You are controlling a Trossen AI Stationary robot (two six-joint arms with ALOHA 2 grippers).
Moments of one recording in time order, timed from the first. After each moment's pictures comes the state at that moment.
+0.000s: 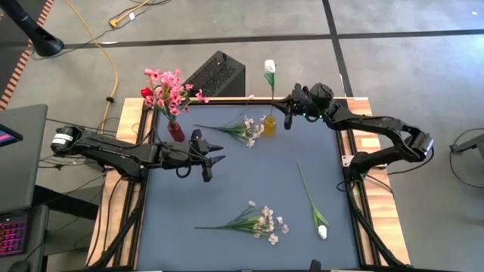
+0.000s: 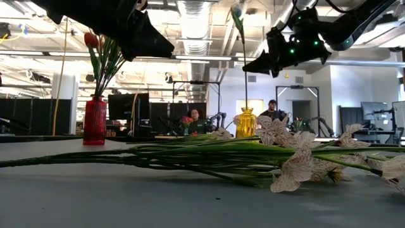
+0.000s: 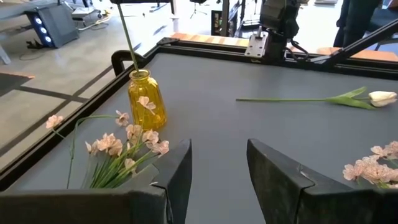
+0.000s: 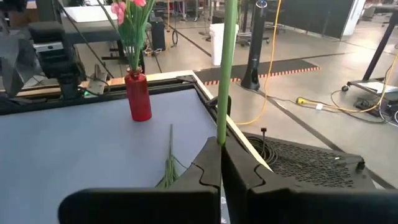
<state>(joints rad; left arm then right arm) -0.07 1.15 0.61 0.22 -0.38 -0.12 -0.70 1.30 0.69 0.44 -0.37 -0.09</state>
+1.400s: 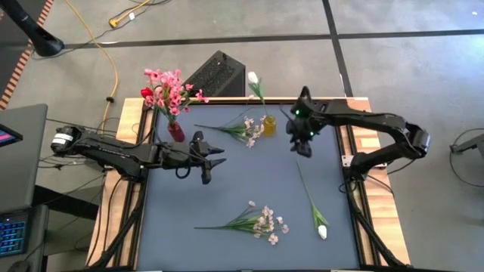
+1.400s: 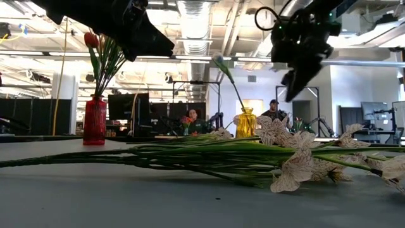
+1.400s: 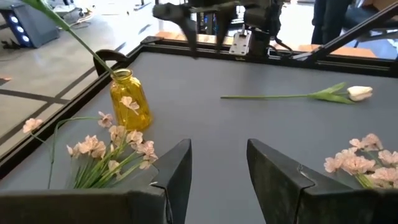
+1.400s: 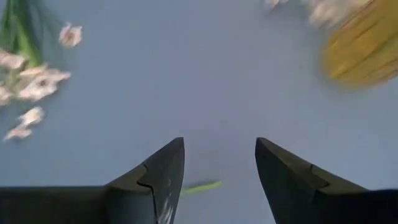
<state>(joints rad) -0.07 1.15 0.61 0.22 -0.32 -0.12 -0.53 1.33 0.98 -0.84 -0.37 -0.33</state>
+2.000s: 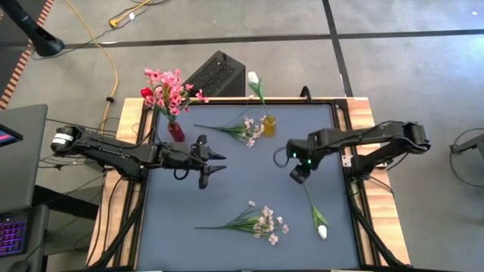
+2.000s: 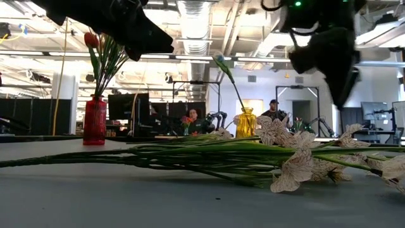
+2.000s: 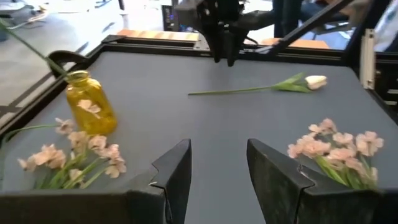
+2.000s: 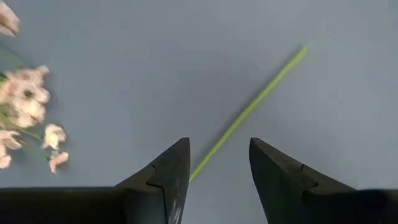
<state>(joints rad) -0.07 1.15 0.61 0.22 -0.17 -0.09 -0.07 1.33 0.94 -1.04 -0.14 0.68</state>
